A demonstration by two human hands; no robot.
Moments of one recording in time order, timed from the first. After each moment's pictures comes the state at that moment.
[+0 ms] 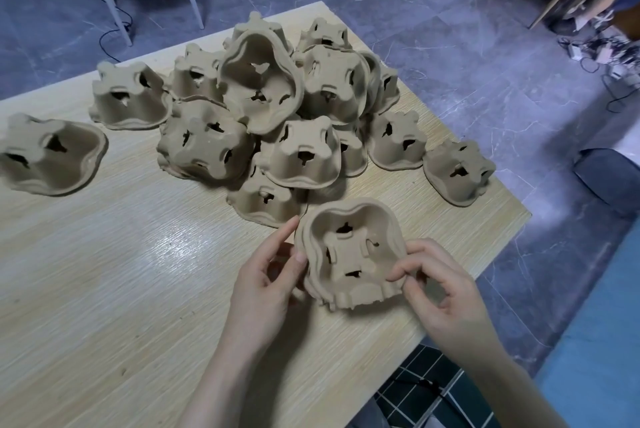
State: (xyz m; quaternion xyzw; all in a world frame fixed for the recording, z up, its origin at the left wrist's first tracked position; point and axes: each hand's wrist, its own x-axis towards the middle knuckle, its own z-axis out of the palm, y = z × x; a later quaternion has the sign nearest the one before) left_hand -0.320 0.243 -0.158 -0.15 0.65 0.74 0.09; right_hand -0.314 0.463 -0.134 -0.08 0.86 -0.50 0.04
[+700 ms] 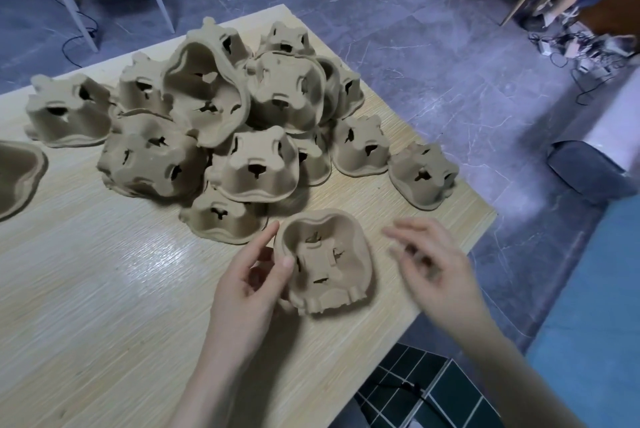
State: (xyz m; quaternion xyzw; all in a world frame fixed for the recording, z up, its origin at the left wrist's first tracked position) left_hand -0.334 0.277 -0.154 -0.17 0.64 0.74 0.08; right_hand -0.344 0.511 -0.140 -0.04 0.90 -0.43 -0.03
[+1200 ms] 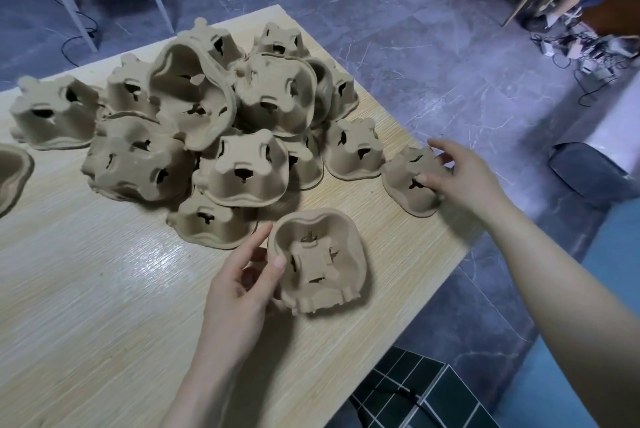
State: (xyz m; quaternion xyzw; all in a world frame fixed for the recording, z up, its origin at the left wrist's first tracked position) left_hand -0.340 0.285 -0.163 -0.17 0.65 0.74 0.07; right_hand -0.481 0.581 -0.126 0.12 0.95 -0.28 0.08
